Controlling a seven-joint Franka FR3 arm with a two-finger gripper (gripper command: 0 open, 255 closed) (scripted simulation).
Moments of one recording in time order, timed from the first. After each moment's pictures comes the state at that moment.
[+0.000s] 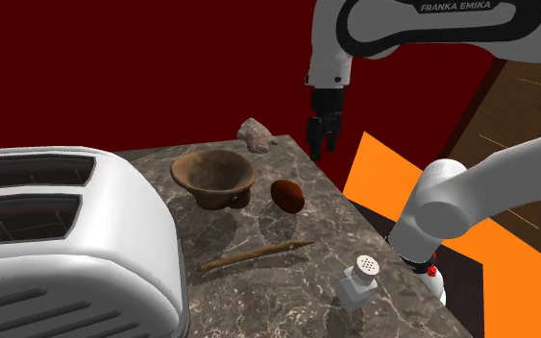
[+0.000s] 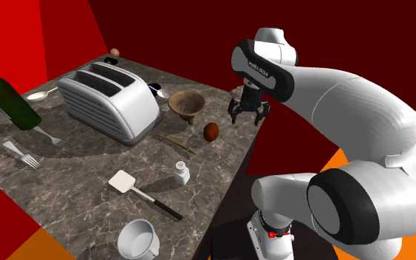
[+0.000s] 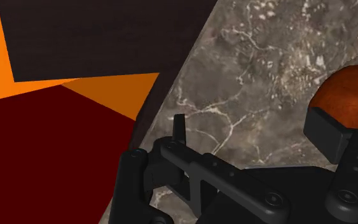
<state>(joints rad) 0.04 -0.70 0.13 -2.44 0.25 1.54 0.10</state>
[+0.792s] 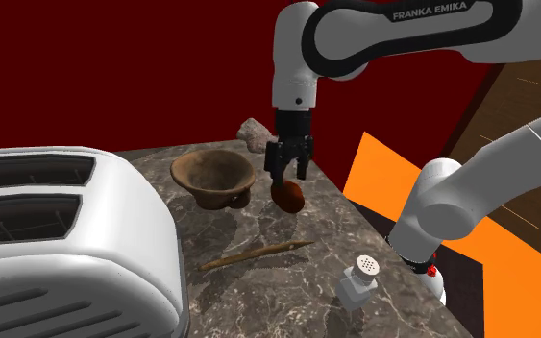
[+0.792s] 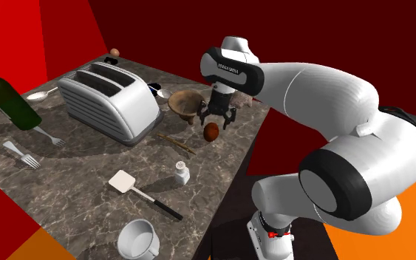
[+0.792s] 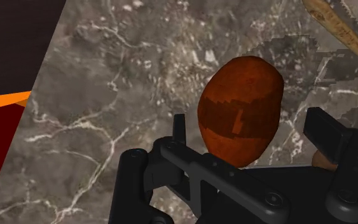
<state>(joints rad) 0.10 -0.54 0.30 -2.39 0.45 1.69 0.31</state>
